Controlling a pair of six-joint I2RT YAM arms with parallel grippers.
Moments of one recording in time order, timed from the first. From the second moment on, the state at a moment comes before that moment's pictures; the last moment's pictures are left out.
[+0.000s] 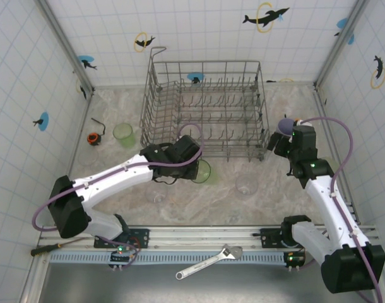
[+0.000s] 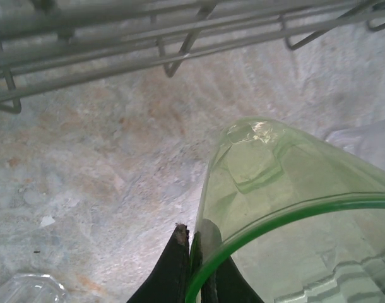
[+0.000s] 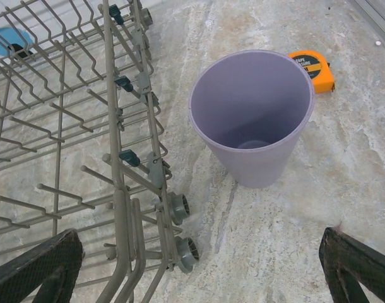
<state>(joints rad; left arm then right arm) -0.97 1.40 1.15 -0.82 -0.04 -0.65 0.14 0.92 0.73 -0.47 0.11 0.39</state>
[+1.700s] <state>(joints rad) -0.90 1.58 1.77 -0.80 0.01 -0.42 0.08 1.02 0.92 -0.37 -0.22 0.45</state>
